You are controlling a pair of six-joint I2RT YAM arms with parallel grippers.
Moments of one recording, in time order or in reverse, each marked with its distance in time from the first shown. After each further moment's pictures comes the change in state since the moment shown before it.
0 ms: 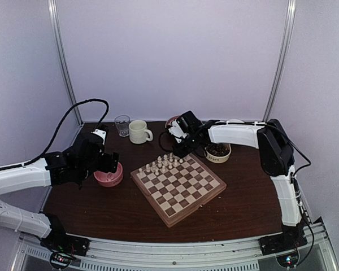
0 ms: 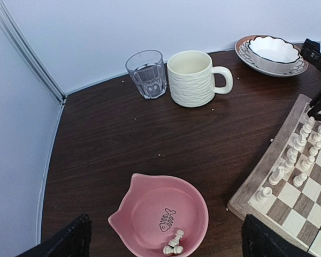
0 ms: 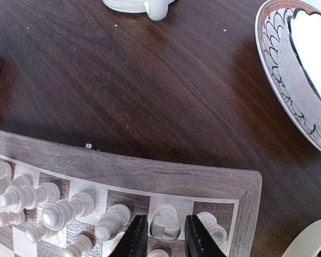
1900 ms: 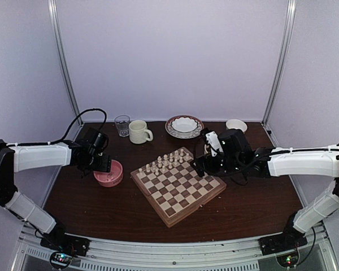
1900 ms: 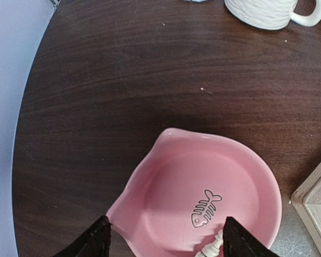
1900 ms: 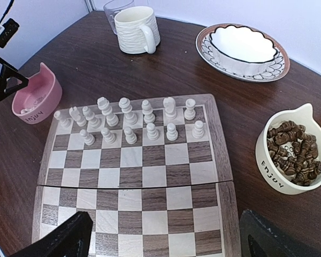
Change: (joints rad) left arm 0.314 0.333 0.092 -0.112 0.255 -0.121; right arm 0.127 -0.815 -0.918 0.410 0.179 0.264
